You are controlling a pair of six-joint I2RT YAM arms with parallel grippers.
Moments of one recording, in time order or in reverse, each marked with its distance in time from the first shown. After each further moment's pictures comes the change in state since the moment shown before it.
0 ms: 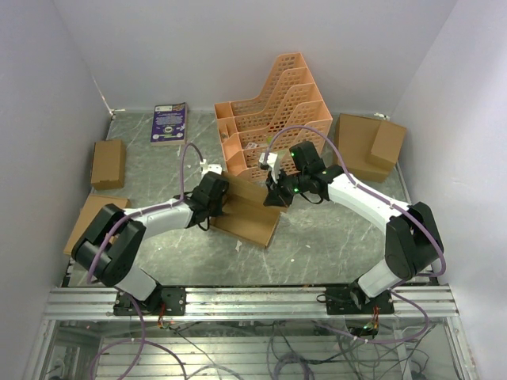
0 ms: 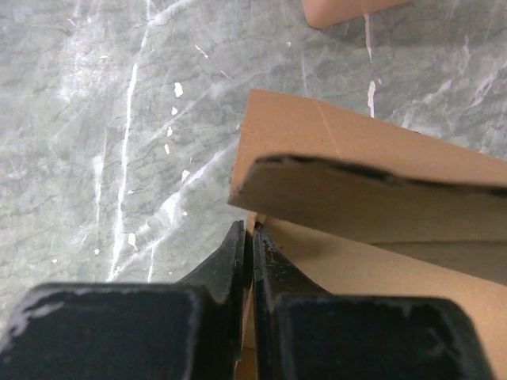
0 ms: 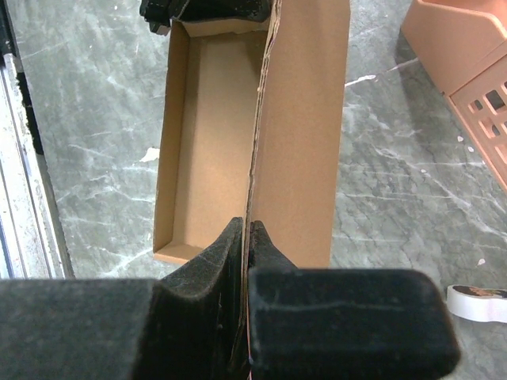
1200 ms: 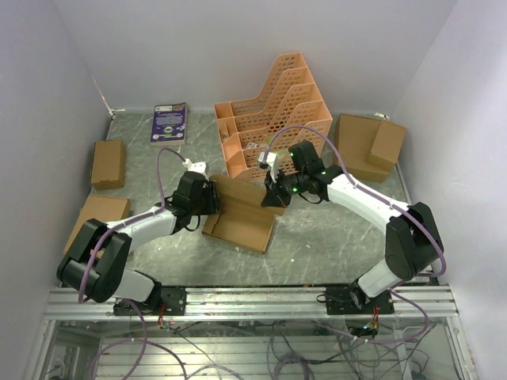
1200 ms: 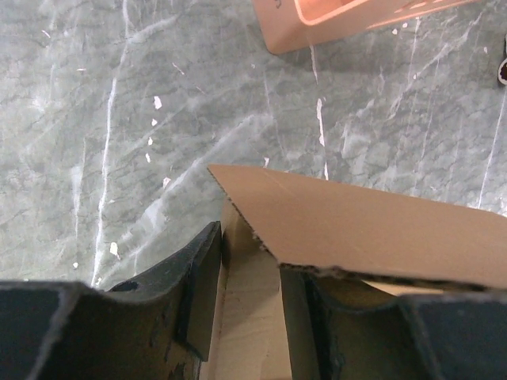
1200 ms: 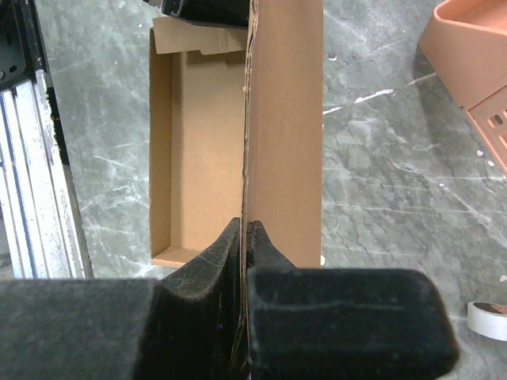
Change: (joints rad) left arm 0.125 -0.133 -0.130 0.164 0.251 -0.048; right arm 0.007 -0.001 0.000 0.018 -0.038 0.041
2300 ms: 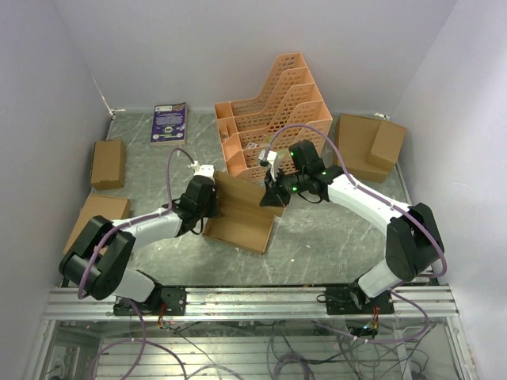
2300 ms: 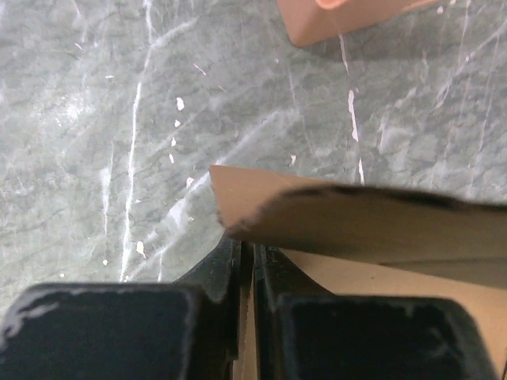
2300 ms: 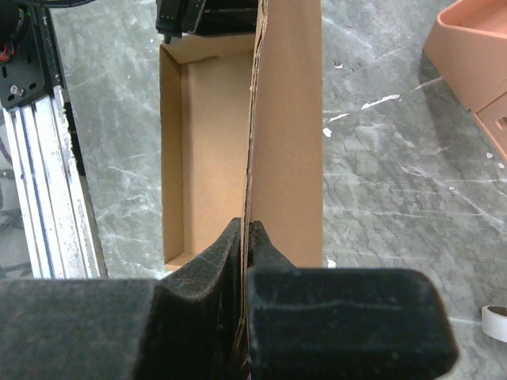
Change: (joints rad) left arm -0.074 0.016 -0.003 -0.001 -0.161 0.072; right arm 0.004 -0.008 0.000 0.025 -0.015 0.066
